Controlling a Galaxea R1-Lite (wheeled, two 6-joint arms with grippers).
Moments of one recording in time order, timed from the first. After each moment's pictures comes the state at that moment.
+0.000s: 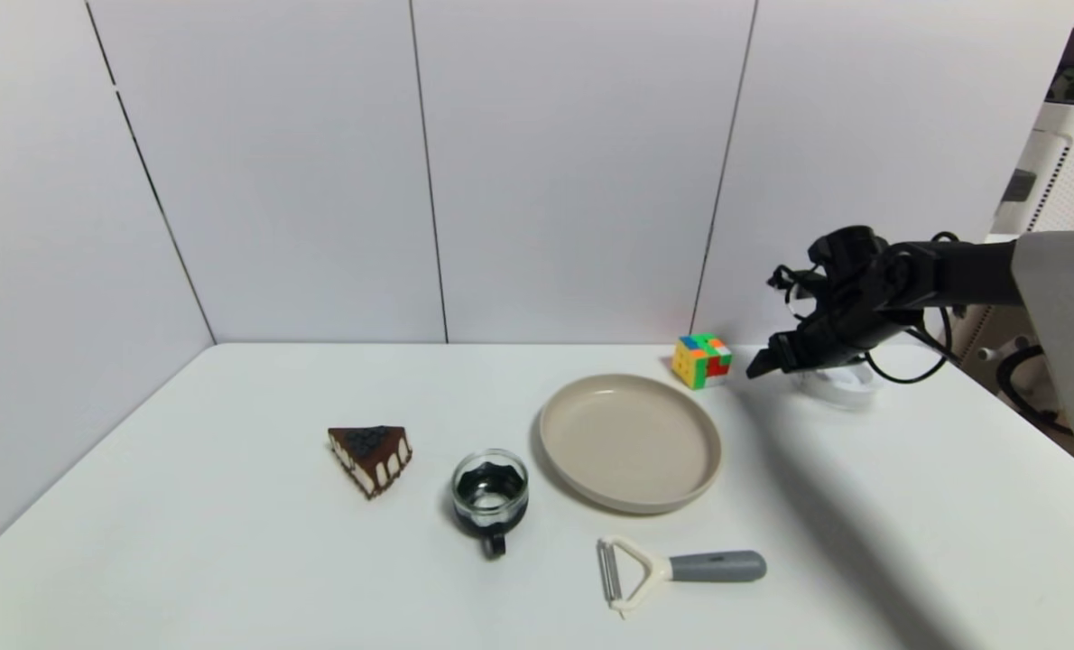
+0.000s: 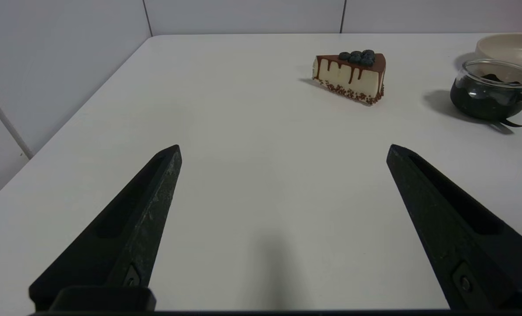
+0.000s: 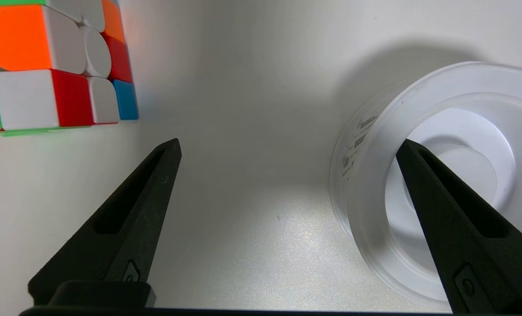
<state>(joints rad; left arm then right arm) 0.00 0.00 0.00 0.00 0.00 -0.02 -0.01 2.39 -1.94 0.53 0.07 -0.18</state>
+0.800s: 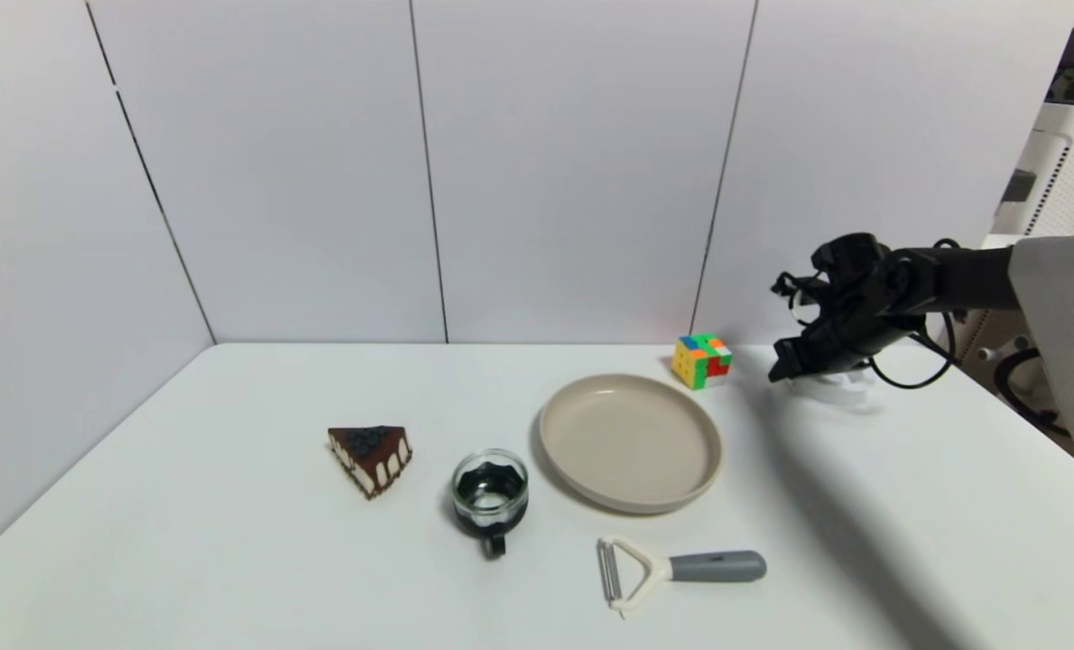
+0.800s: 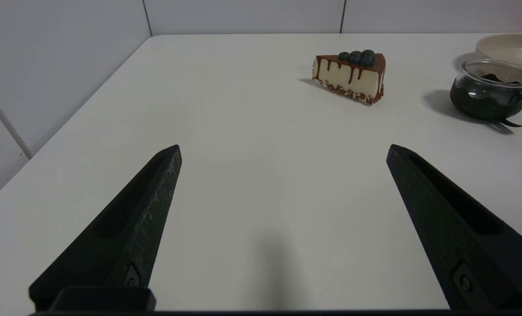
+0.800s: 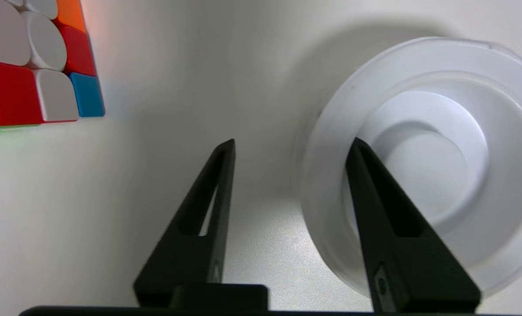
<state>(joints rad) 0.00 0.00 0.00 0.00 0.00 -0.02 -0.03 2.41 -1.94 0.53 0.06 -0.19</state>
